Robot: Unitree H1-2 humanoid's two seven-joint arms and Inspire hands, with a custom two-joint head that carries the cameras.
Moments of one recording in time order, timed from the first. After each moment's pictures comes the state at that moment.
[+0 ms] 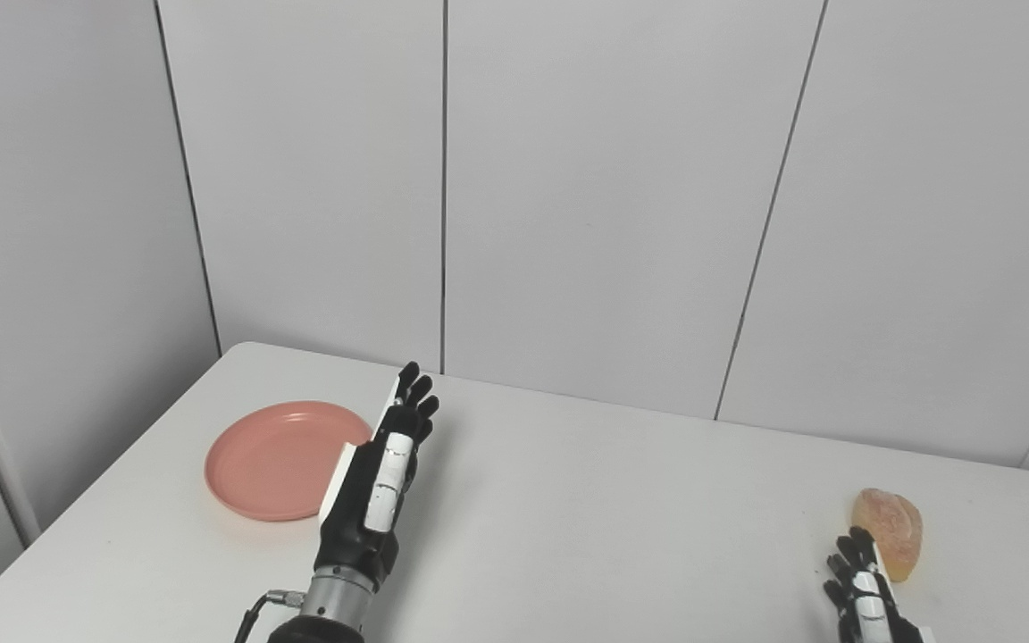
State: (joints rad) left arm -0.20 0.07 0.08 -0.21 -0.12 0.11 0.00; right arm -0.12 -0.05 -0.04 0.10 0.10 -0.08 0.08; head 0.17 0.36
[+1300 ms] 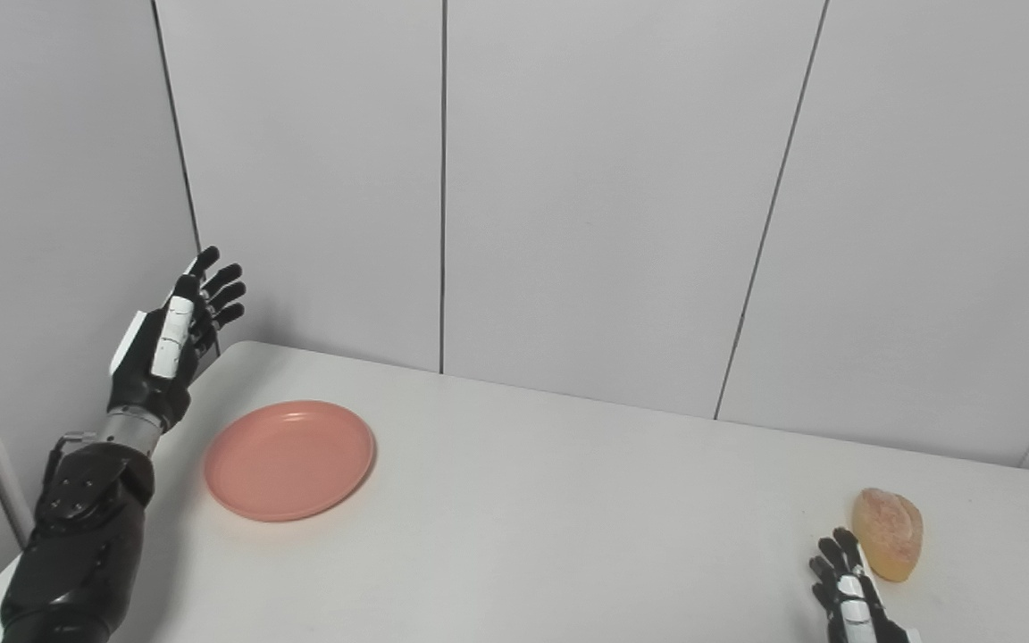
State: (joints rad) left arm -0.58 0.54 0.34 0.75 -0.34 -0.32 -0.29; right arm -0.10 -0.04 -0.03 0.07 0.08 -0.08 0.07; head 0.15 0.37
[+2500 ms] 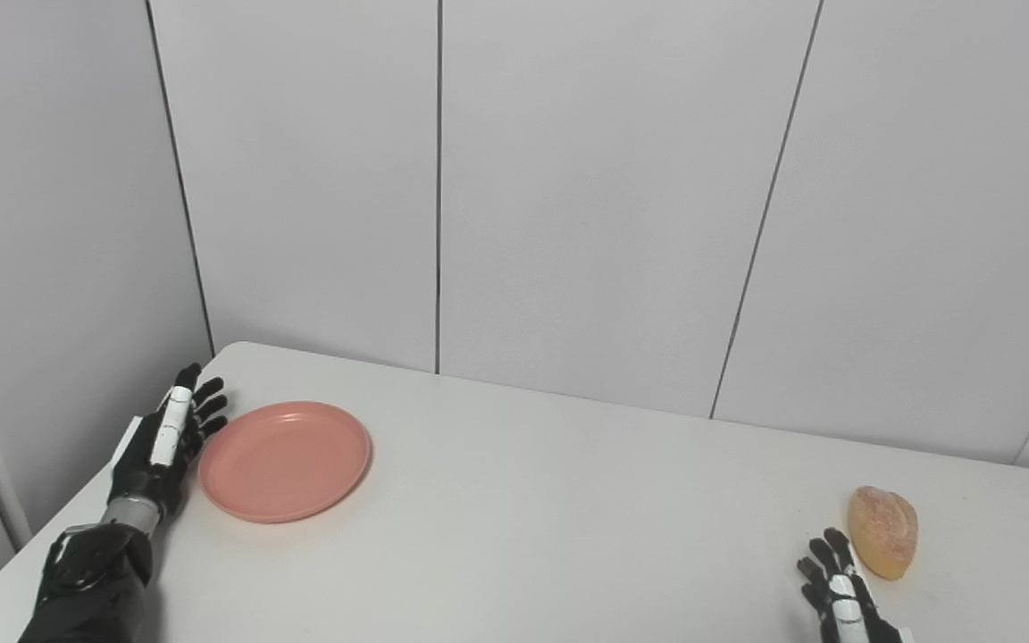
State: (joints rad) left arm -0.62 0.51 0.34 1.15 -0.30 -0.43 -0.28; right arm -0.09 -0.04 -0.03 0.06 0.07 -0.07 0.06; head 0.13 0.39
